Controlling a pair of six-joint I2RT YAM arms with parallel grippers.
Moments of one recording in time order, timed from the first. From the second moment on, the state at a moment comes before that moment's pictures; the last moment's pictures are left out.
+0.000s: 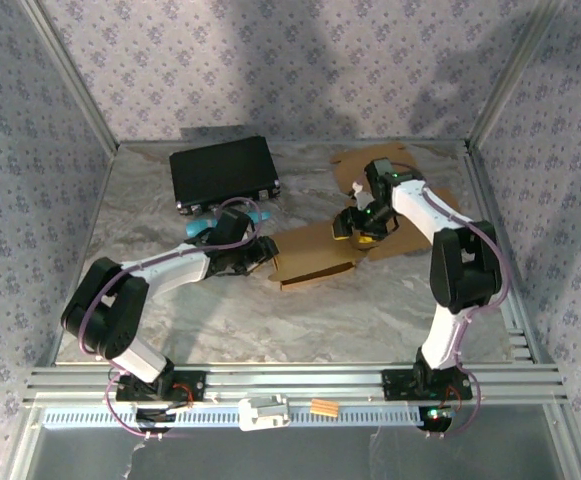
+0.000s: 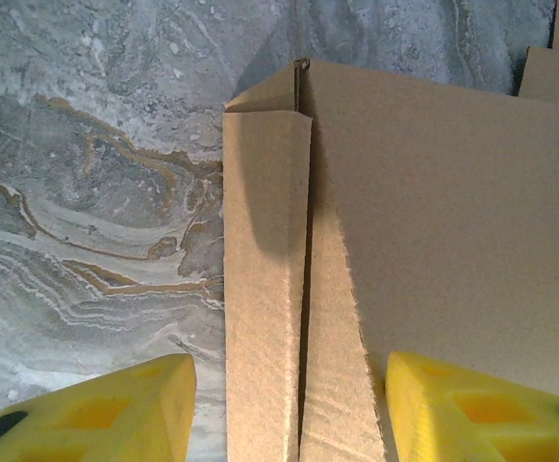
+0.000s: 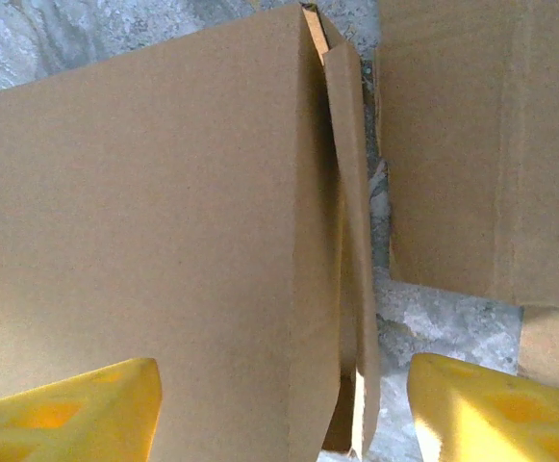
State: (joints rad) left arm -0.58 1.56 0.83 -0.15 0.25 -1.04; right arm 0.25 1.85 1.42 -0.94 -0.42 0.15
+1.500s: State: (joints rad) left arm -0.58 1.62 0.82 -0.09 0.27 -0.99; right arm 0.29 1.90 1.33 -0.89 -0.42 0.18
